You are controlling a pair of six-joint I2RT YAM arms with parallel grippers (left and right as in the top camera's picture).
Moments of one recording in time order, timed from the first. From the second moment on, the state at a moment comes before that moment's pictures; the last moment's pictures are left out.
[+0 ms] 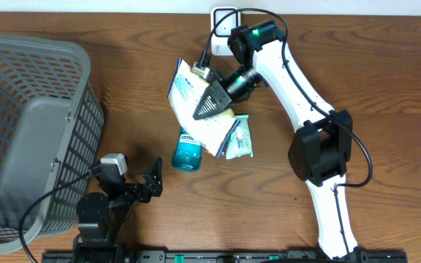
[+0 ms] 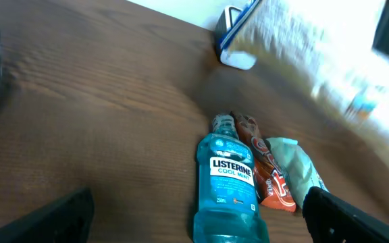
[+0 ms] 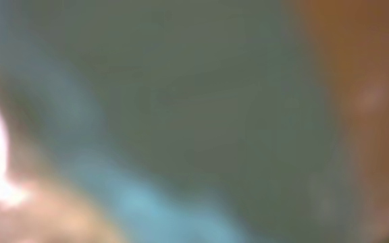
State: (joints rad) left arm -0.03 0.16 0.11 -0.27 0.28 -0.36; right arm 0.44 2.38 2.29 -1.70 -1.10 -0.42
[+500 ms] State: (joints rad) left arm -0.03 0.16 0.11 -0.27 0.28 -0.36; right arm 0.48 2.38 2.29 -1.70 -1.33 -0.23
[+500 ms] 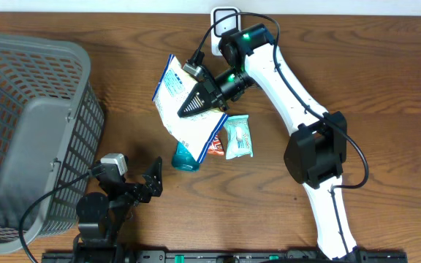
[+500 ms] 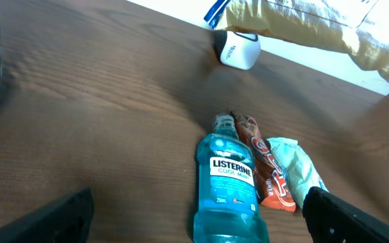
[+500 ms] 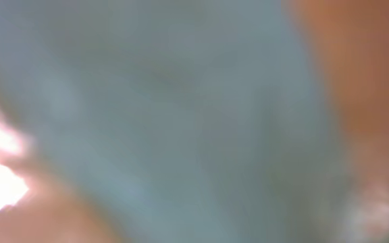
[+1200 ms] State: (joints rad) left arm -0.03 0.16 0.11 -0.27 0.28 -0.36; right arm 0.48 2.11 2.11 -1.69 -1.15 -0.18
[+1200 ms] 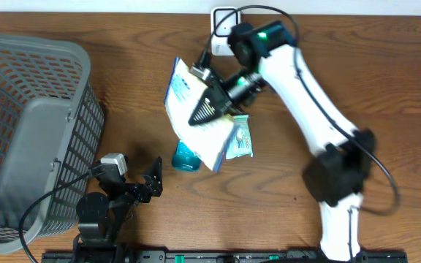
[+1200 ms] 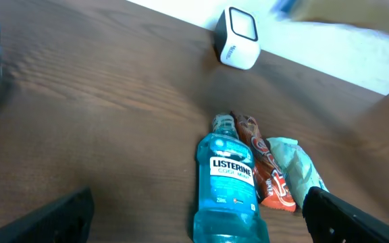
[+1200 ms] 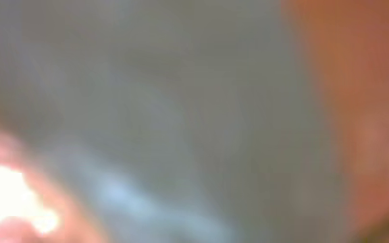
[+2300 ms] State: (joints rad) left arm -0.03 0.16 0.11 -0.27 0.28 -0.36; right arm 0.43 1.67 1.35 -0.61 -0.70 -0.52
